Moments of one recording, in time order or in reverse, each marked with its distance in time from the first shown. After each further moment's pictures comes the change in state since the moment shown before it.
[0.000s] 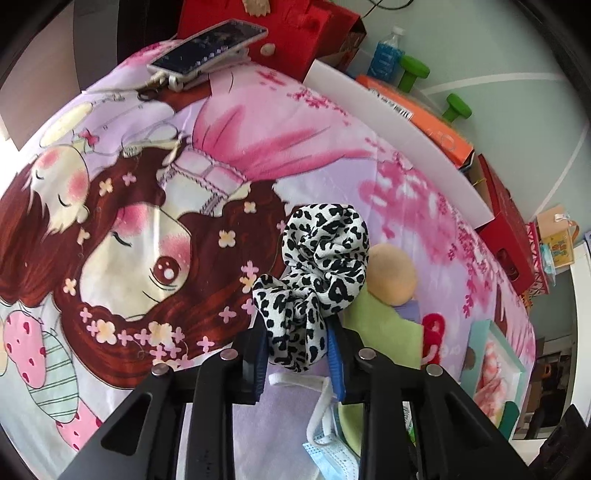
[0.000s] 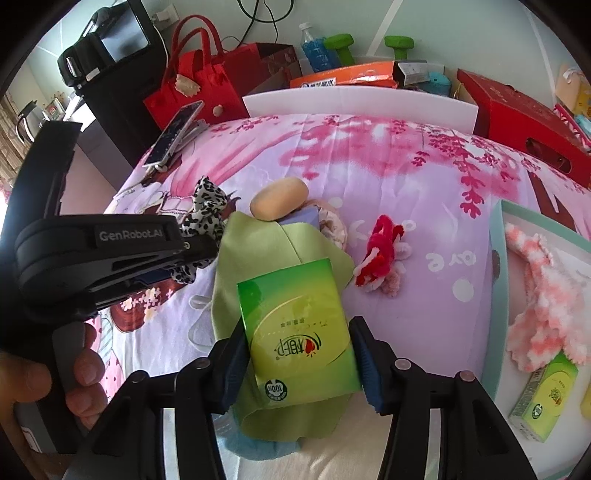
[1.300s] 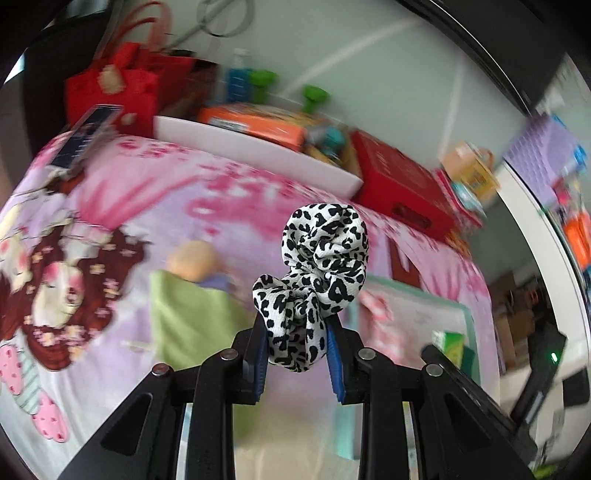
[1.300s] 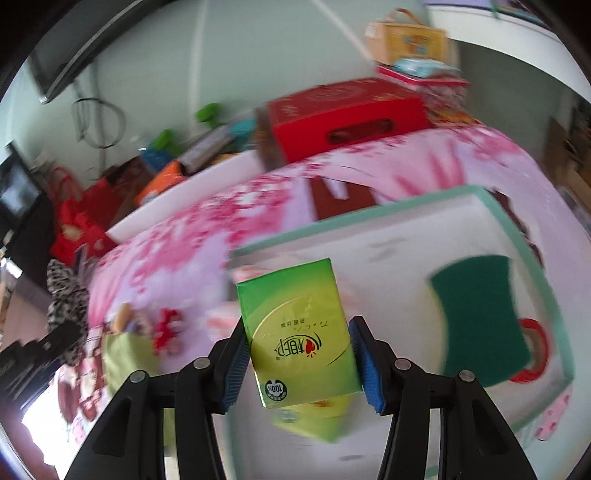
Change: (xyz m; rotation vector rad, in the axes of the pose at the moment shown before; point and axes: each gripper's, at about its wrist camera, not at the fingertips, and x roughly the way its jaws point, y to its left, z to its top) left arm -0.058 -0.132 -0.061 0.340 -0.077 -0.197; right arm -0.102 -0.174 -0.022 0.458 -0.198 -0.220
